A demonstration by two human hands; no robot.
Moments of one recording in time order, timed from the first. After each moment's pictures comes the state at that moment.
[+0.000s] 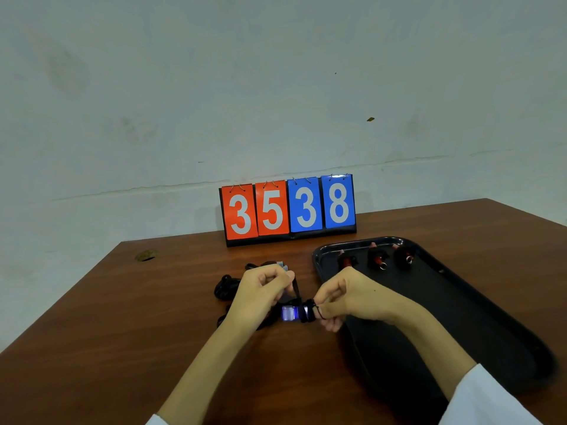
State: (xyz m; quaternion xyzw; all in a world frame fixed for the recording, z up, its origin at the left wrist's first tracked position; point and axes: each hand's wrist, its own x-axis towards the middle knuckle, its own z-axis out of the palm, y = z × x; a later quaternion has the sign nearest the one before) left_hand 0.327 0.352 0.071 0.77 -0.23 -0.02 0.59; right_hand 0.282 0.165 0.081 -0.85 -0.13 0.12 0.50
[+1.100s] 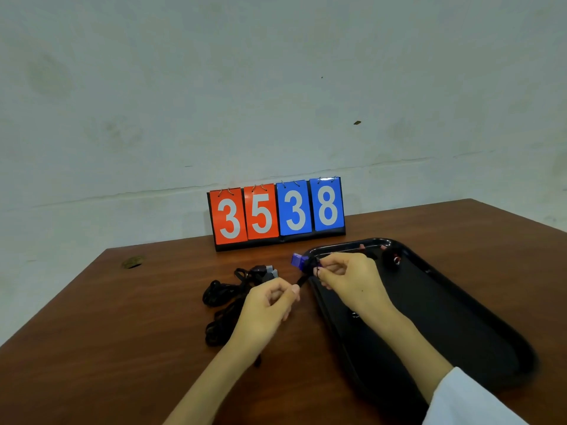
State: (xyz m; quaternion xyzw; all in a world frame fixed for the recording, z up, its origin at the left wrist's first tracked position) left_hand 0.322 0.333 0.048 0.78 -0.26 -0.01 0.57; right_hand 0.293 0.163 0.069 -0.87 0.06 -0.22 0.45
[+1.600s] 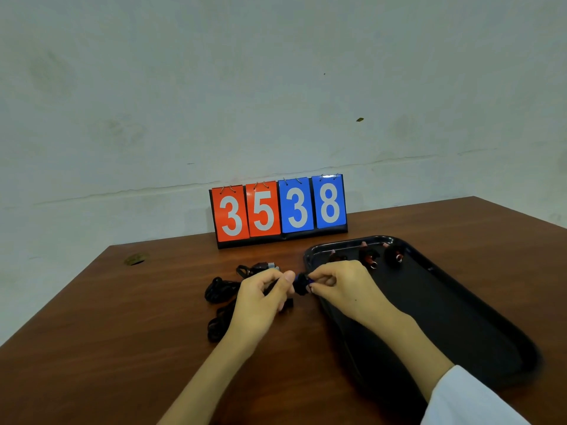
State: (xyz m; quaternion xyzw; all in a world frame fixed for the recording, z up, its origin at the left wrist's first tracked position) left_hand 0.320 0.337 0.055 0.76 -0.26 0.08 0.59; right_hand 0.295 0.166 0.062 -0.94 -0.05 -0.16 0.28
